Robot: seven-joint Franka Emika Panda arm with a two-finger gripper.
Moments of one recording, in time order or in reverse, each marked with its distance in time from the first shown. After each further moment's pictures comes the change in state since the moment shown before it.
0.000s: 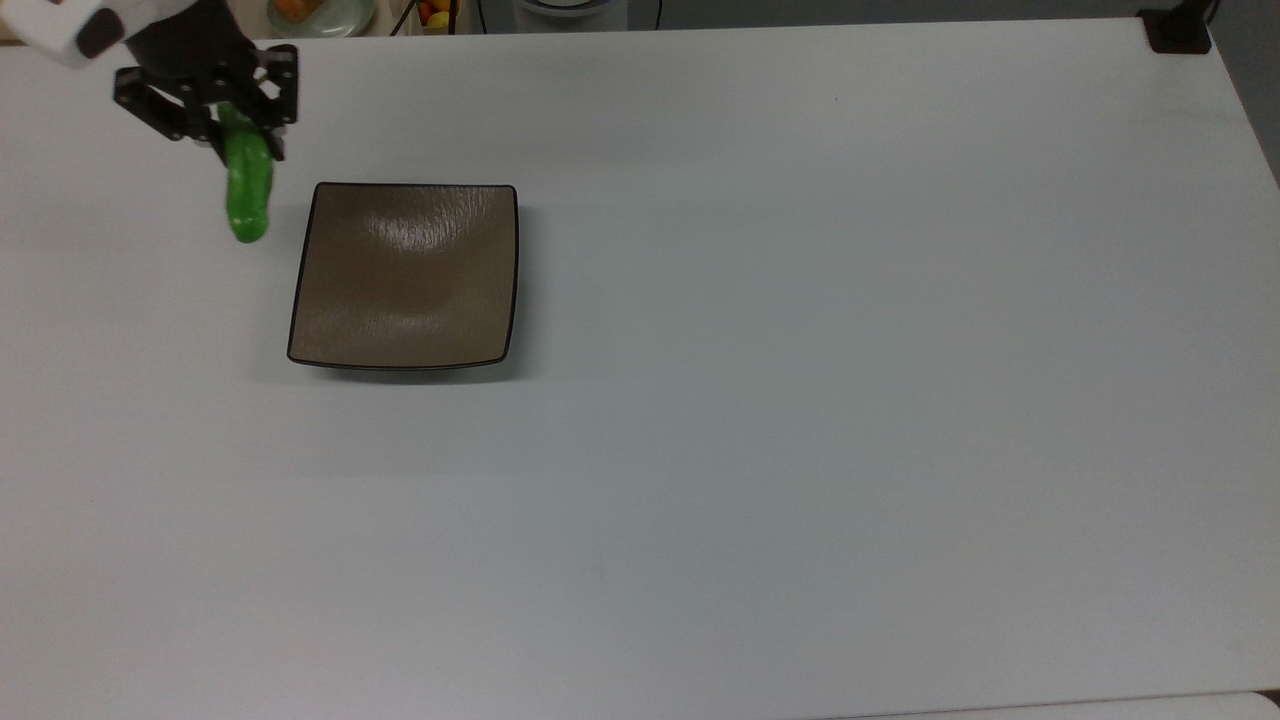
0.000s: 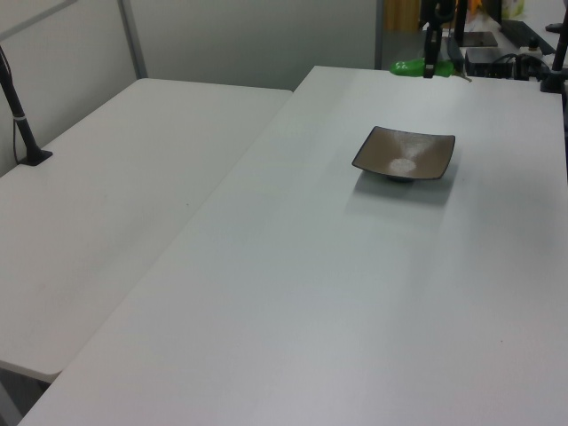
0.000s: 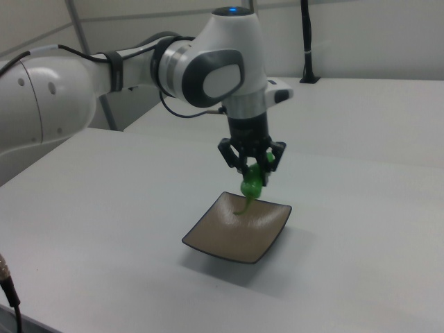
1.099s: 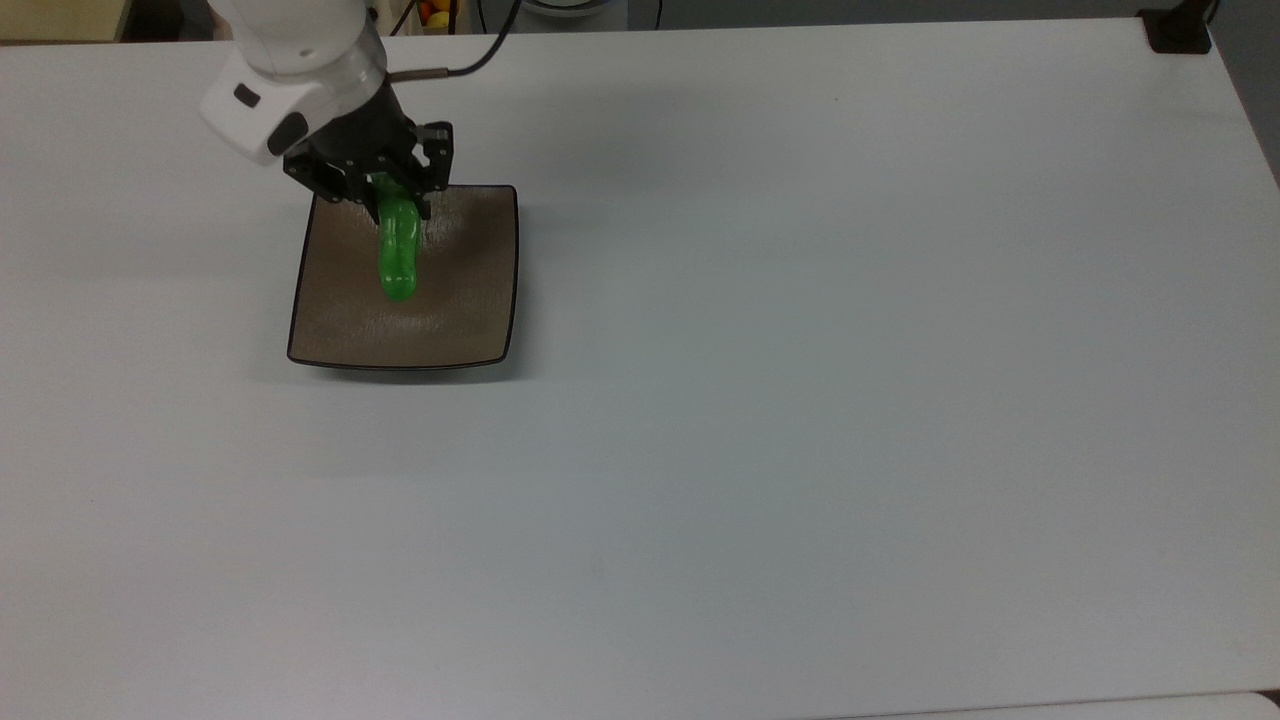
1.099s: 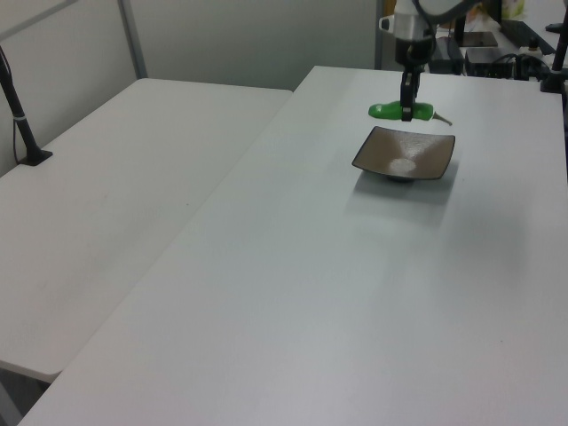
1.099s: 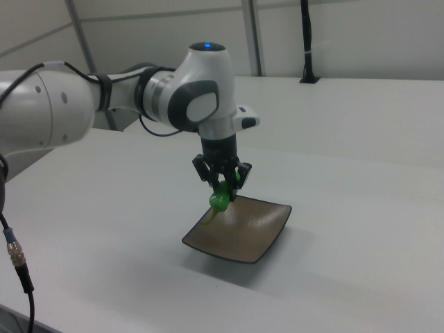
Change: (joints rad) arm 0.066 0.017 0.095 -0.136 0.005 0.096 0.232
